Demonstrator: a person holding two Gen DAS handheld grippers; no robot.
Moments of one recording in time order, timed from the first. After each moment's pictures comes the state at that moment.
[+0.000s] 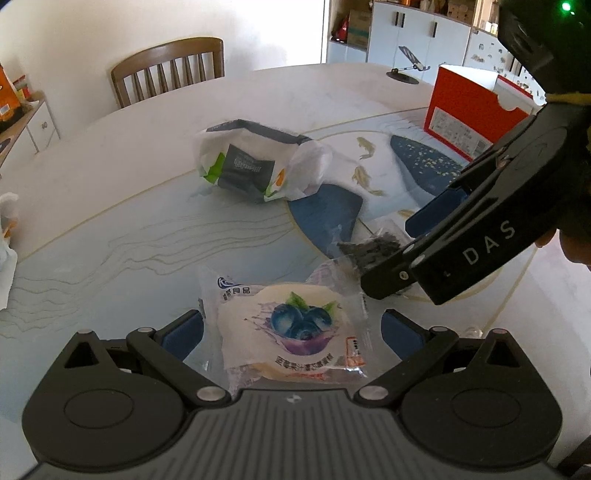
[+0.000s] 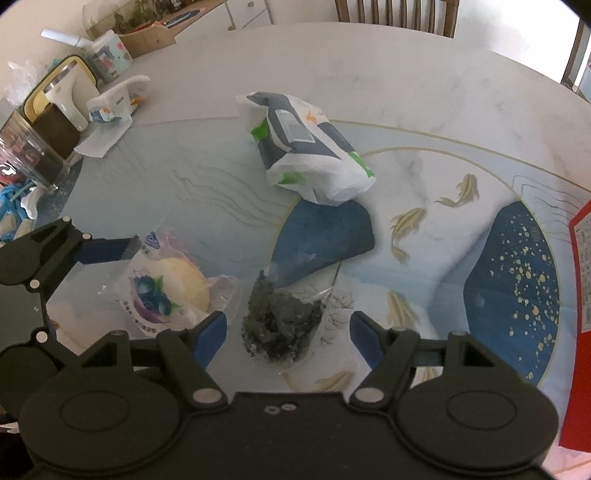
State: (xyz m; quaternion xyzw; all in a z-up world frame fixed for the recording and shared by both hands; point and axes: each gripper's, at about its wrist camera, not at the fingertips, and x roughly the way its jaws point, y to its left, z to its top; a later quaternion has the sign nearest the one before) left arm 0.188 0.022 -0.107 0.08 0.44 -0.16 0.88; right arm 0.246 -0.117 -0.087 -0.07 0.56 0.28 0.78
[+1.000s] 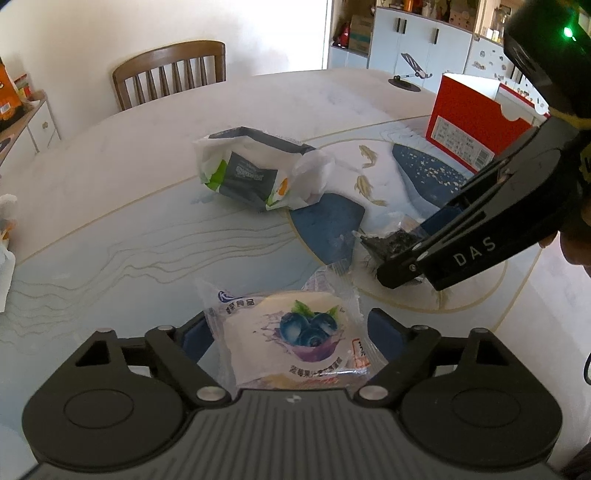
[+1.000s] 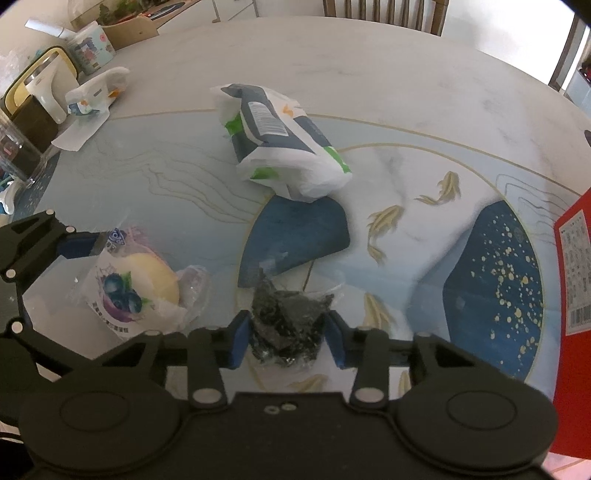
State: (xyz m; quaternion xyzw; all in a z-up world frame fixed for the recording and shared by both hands) left arm 0.192 0.024 -0.104 0.07 0.43 -0.17 0.88; right arm 0.252 -0.119 -0.095 -0.09 0.56 0.26 0.78
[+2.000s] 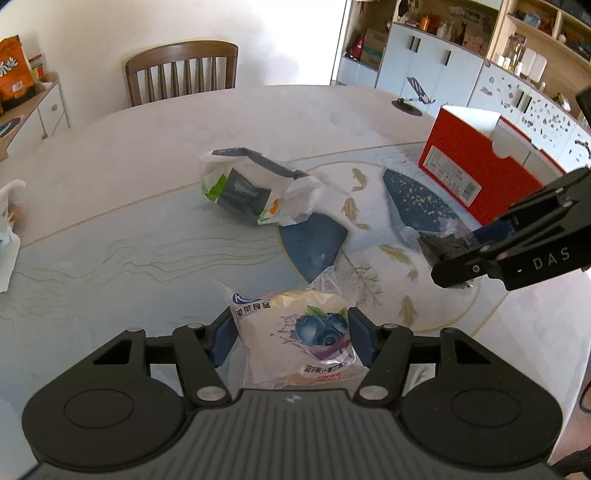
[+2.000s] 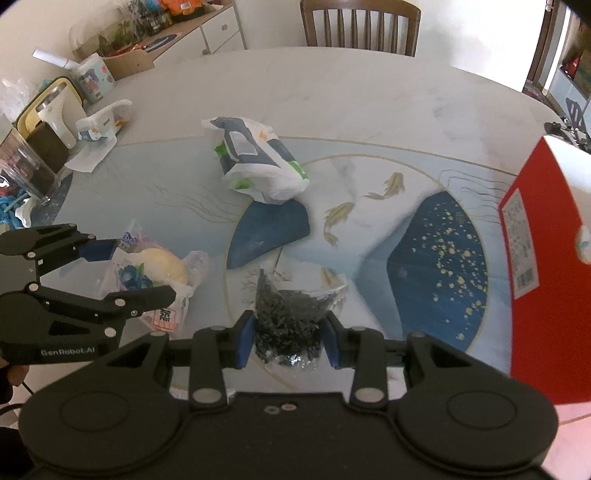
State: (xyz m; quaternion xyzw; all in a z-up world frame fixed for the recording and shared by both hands) left arm 0.181 0.022 -0.077 0.01 0.44 -0.16 0.89; right arm 0.223 -0.170 -0.054 -0.07 0.53 0.25 0.81
